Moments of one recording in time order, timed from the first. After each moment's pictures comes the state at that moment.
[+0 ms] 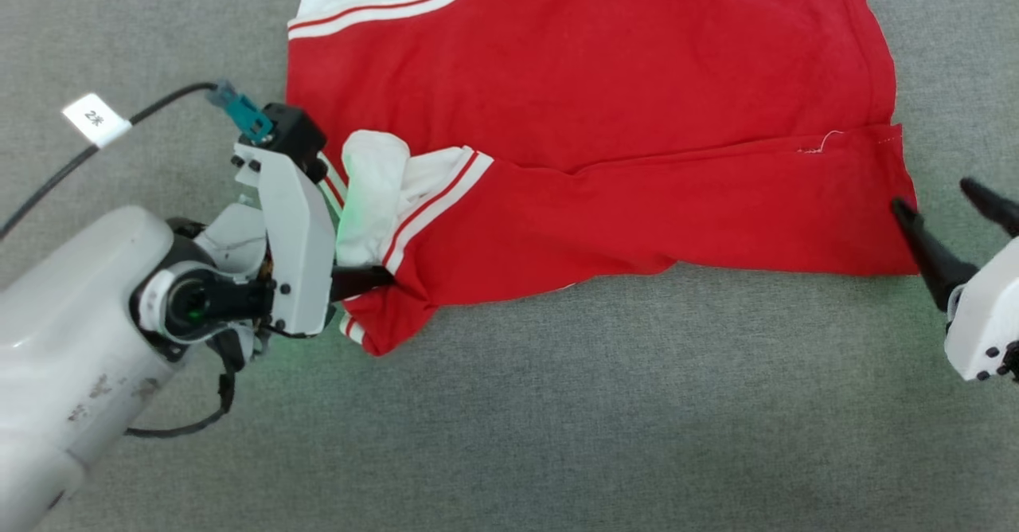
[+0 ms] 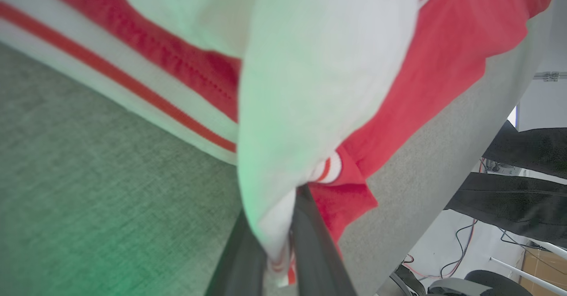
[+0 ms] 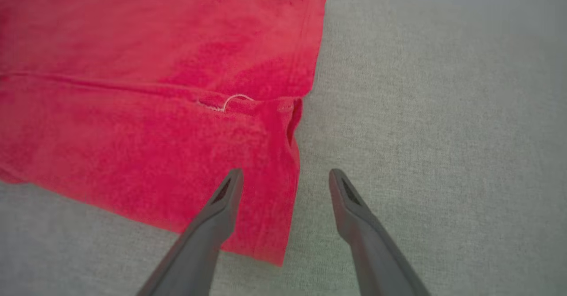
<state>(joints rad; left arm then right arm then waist) -1.01 0.75 -1.04 0.24 -1.46 -0.03 0.75 -0.36 -0.40 0.00 -0.14 0.39 0.13 0.60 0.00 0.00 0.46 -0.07</state>
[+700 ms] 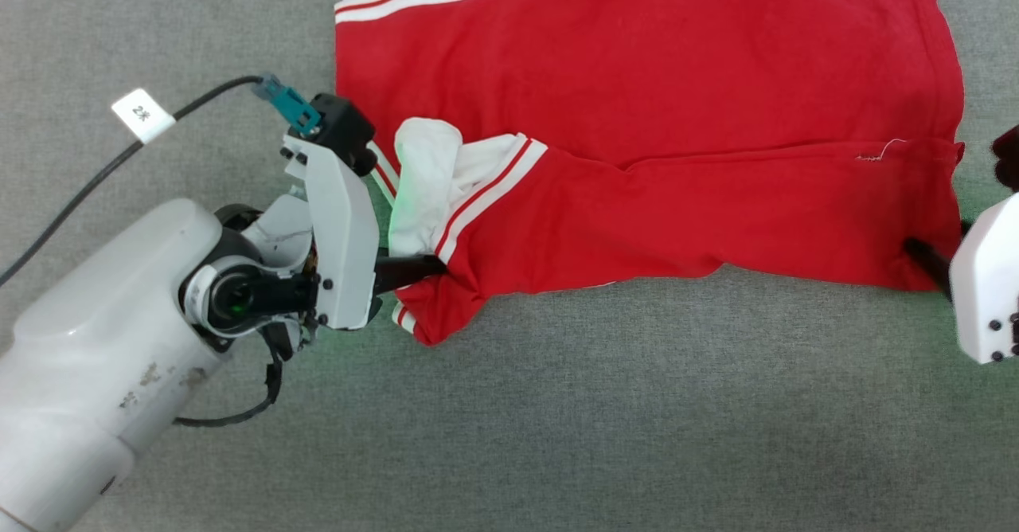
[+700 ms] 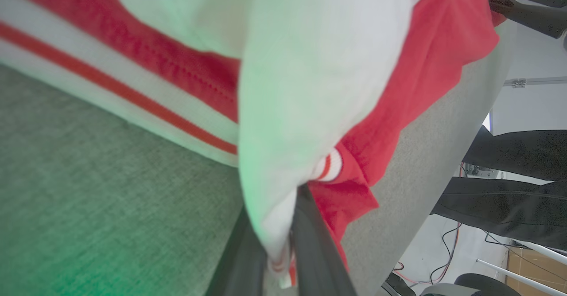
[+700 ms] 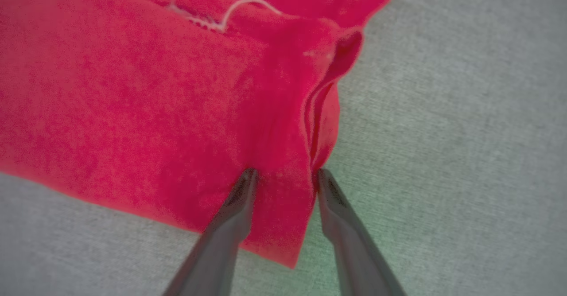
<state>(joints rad) -1.02 0.66 -1.03 0.29 -1.46 -0.09 0.70 -0.48 -0.51 0.11 -0.04 0.44 0.13 0.99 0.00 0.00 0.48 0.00</state>
